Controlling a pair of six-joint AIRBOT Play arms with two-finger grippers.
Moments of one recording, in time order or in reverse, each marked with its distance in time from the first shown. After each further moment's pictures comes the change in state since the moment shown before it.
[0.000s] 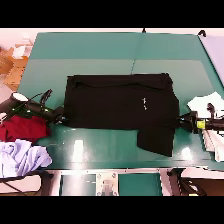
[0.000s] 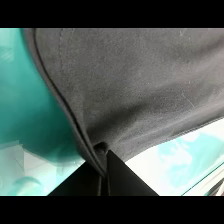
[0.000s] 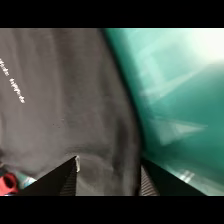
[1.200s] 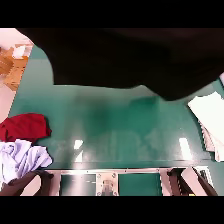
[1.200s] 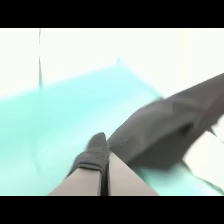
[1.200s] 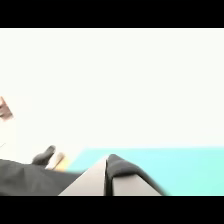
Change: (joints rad) left arm 0.001 0.522 1.019 -0.291 -0.053 0.004; right arm -0.051 0.670 0.741 0.806 0.083 -0.054
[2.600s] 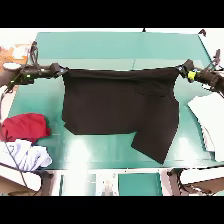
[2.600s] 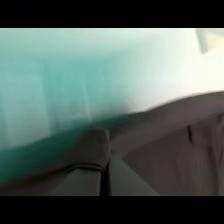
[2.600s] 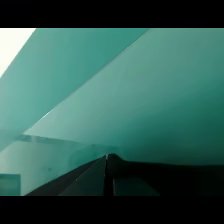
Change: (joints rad) left arm -0.029 -0.828 -0.397 -0.163 0.290 0.299; right arm 0.508 -0.807 -0.187 -0.270 -0.591 -0.011
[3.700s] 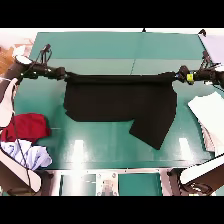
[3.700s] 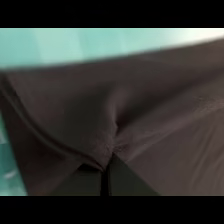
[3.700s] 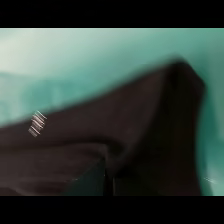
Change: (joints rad) left arm -0.043 -0.154 0.217 0.365 -0.120 -0.158; right arm -0.025 -0.175 0.255 -0.497 0.243 0.241
